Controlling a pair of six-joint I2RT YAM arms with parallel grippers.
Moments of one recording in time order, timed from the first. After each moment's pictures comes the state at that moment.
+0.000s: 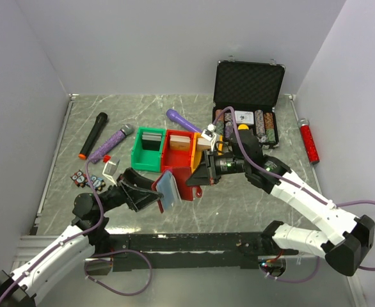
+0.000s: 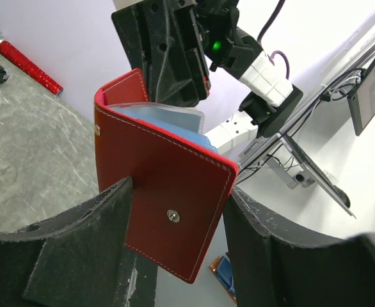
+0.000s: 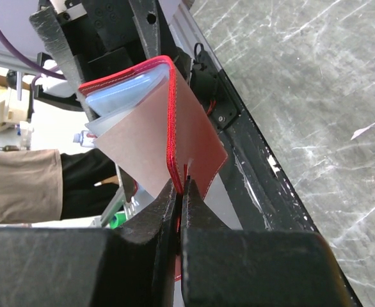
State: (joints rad) left arm -0.60 0.46 0.13 0.80 0.60 -1.06; right arm 0.72 1.06 0.99 -0.36 -0.73 0.69
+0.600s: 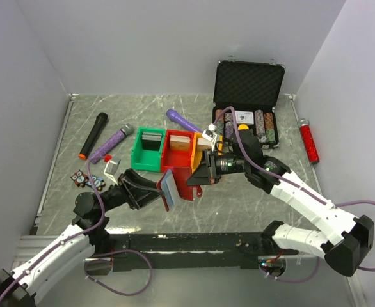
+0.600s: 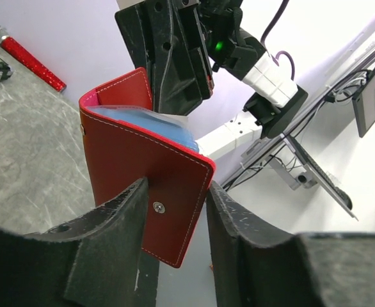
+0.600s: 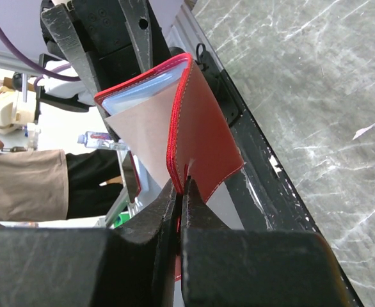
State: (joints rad) left arm -0.60 0.48 0.13 0.80 0.60 -1.06; right arm 0.70 1.05 0.96 -0.33 -0.75 0.70
